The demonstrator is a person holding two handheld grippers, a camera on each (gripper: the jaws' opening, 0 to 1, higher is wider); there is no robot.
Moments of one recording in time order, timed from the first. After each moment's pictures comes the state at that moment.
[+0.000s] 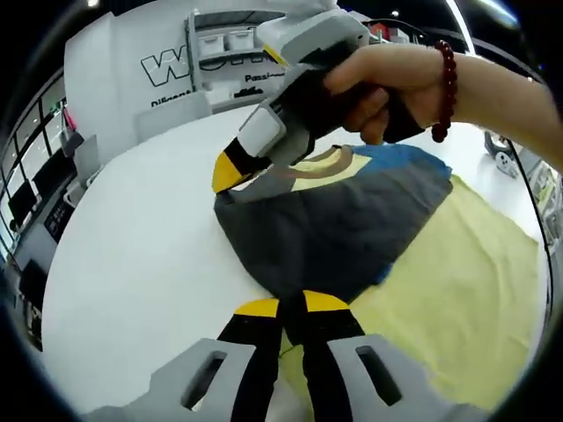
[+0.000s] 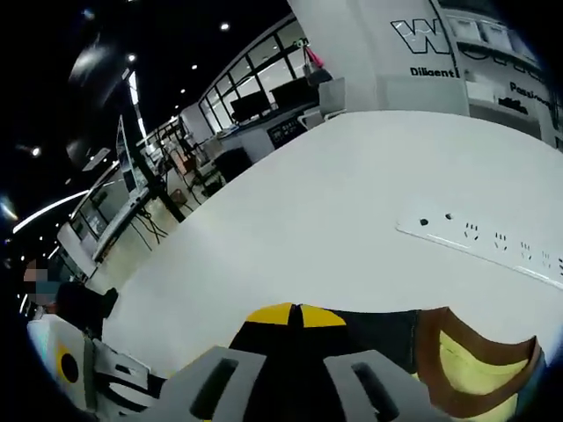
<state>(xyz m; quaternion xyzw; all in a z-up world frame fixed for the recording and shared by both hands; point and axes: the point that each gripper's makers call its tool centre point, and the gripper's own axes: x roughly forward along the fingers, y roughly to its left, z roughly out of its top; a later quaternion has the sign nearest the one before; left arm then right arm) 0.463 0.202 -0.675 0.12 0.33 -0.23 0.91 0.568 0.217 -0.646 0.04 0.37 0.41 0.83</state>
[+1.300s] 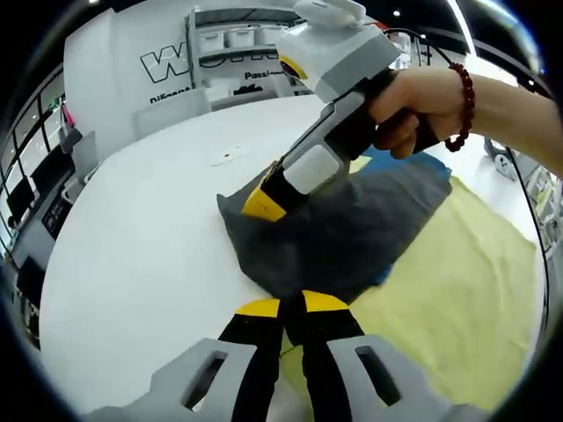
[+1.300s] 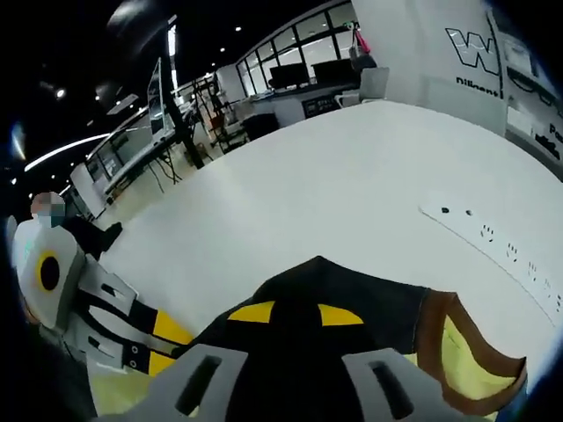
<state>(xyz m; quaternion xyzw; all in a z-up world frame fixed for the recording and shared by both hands) 0.462 0.203 -0.675 0.11 0.33 -0.23 0.91 0.536 0.198 -0.670 -0.07 0.37 0.48 0.79</state>
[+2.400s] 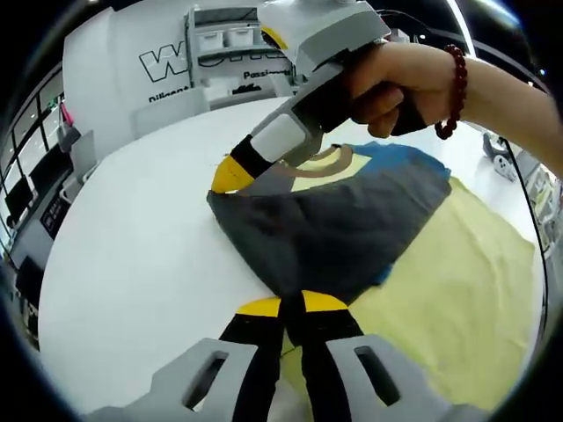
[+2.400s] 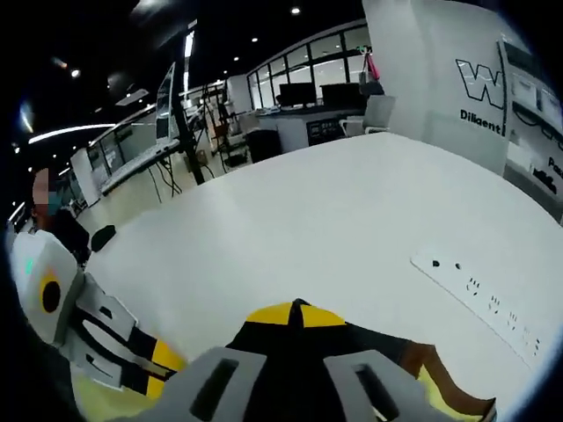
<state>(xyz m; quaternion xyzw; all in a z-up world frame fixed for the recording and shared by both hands) 0.466 0.205 -0.678 0.11 0.34 -0.23 0.91 0.571 0.220 -0.639 -0.12 0.29 0.48 0.82</state>
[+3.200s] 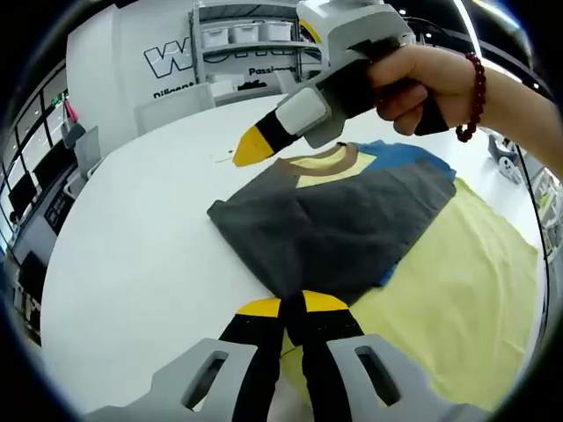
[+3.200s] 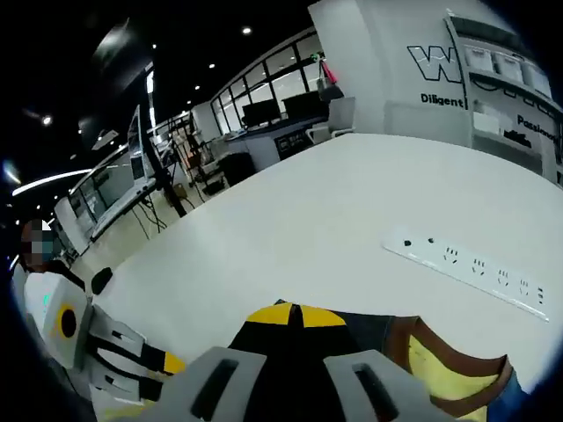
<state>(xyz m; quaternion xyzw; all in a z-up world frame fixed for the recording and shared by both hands) 0.461 0.204 -0.676 0.11 0.35 -0.22 0.91 0.551 0.200 -0.639 -0.03 0.33 0.45 0.83</state>
